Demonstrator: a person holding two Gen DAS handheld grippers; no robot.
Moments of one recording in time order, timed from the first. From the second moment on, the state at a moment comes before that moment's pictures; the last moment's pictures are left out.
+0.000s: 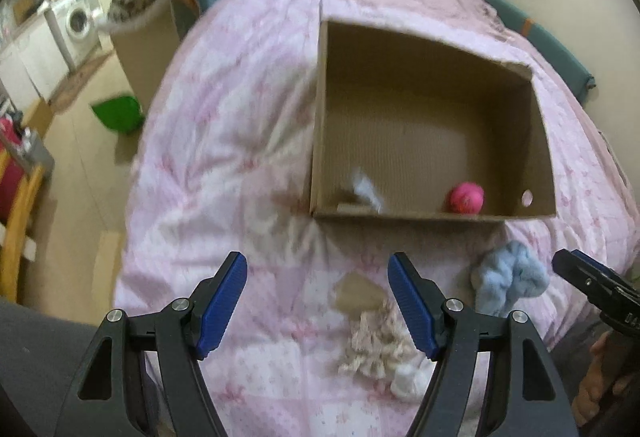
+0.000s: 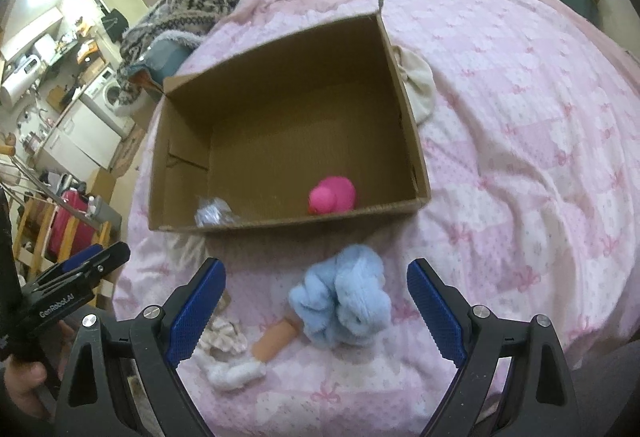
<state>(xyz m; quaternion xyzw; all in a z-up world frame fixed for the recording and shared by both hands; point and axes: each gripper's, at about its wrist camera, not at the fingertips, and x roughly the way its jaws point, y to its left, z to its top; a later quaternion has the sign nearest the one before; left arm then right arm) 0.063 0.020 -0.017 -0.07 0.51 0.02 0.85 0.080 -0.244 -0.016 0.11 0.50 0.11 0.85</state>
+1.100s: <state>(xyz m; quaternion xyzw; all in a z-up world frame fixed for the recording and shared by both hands) 0.053 0.023 -0.025 -0.14 0.55 -0.02 0.82 0.089 -0.264 -0.031 0.16 0.52 0.09 0.84</state>
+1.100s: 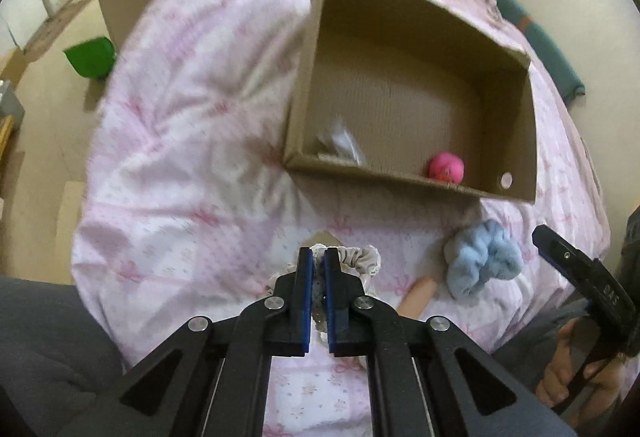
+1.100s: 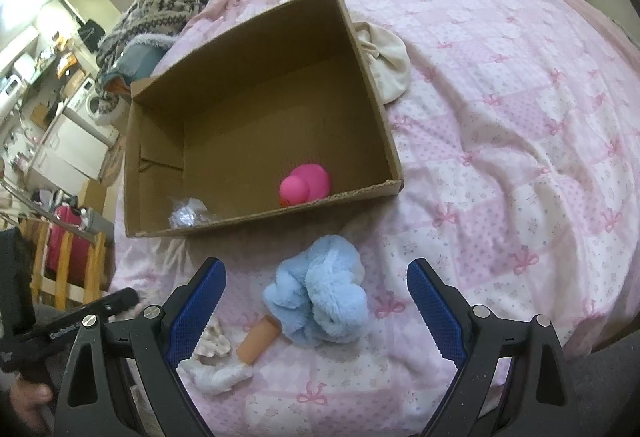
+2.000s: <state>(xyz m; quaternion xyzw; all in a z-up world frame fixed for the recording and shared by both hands) 0.062 0.018 -0.023 -0.14 0.52 0.00 0.84 0.110 -0.214 -0.089 0.09 0.62 0.10 0.77</state>
